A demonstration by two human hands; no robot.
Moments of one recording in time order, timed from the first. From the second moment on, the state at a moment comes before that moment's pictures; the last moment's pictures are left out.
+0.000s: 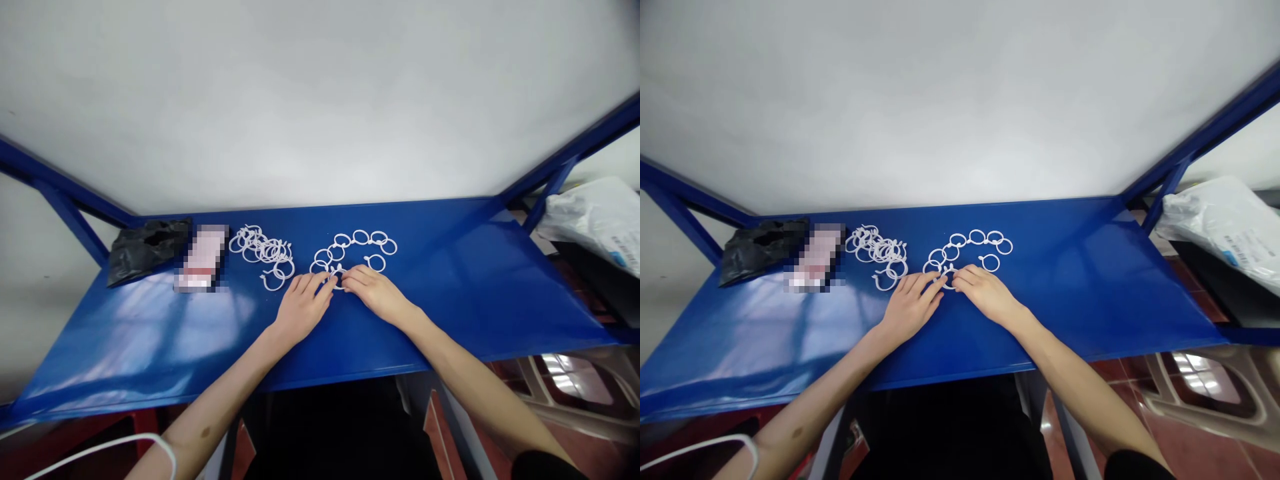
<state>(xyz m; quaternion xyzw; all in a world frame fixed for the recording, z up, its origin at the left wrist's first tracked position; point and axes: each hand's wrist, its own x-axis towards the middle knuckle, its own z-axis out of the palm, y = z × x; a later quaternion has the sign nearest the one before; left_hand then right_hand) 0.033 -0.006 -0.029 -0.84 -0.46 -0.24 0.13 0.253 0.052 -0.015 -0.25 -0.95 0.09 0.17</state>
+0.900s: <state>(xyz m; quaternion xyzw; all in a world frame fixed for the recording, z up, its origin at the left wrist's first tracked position) 0.033 0.005 -0.023 -0.88 -0.38 -0.26 0.15 0.242 0.031 -0.018 -0.26 -0.94 -0.09 0.19</state>
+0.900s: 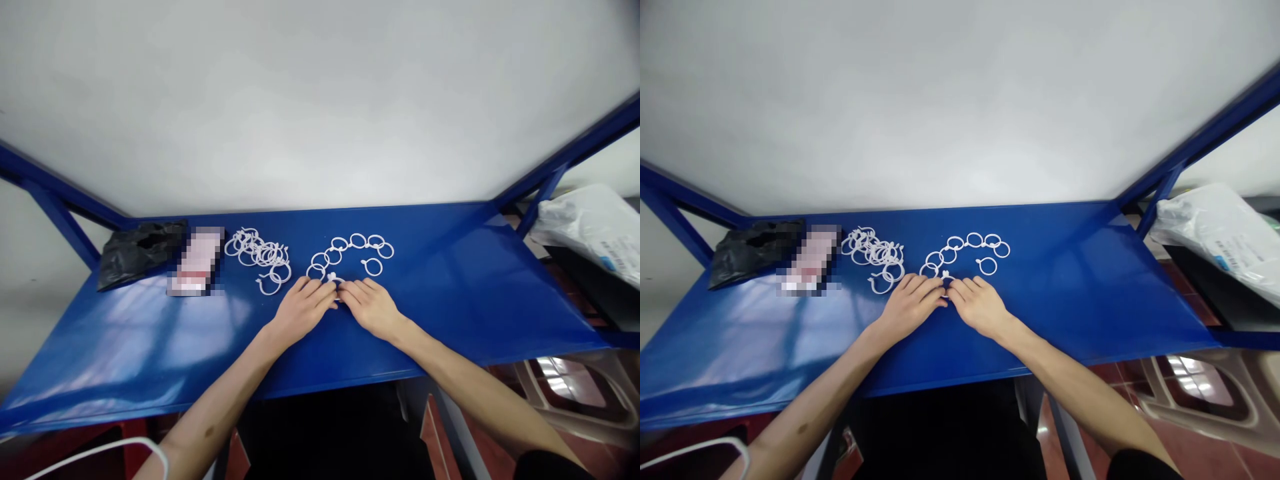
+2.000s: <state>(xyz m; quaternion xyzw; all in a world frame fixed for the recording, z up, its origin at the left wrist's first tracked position) -0.033 0.021 -0.019 -0.75 -0.57 -0.29 0.15 0.228 0.076 -0.003 -0.36 -0.92 0.02 0.18</state>
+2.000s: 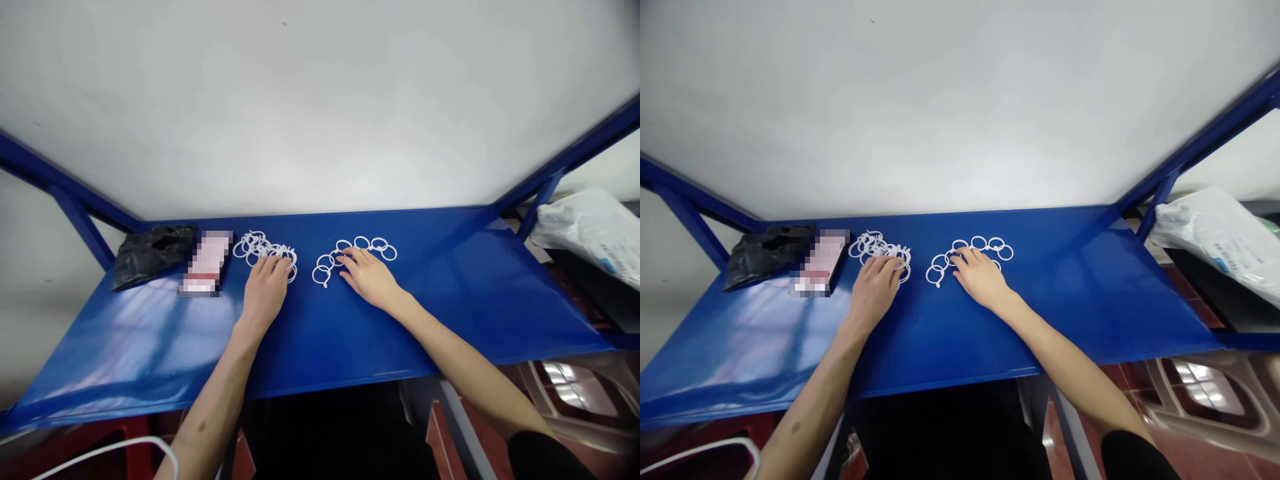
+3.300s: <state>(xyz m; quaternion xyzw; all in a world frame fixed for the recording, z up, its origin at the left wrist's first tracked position) 0.017 0.022 -0.023 -0.82 -0.49 -0.24 0.20 0.238 0.065 0.001 -0.35 -0.89 0.14 0.26</state>
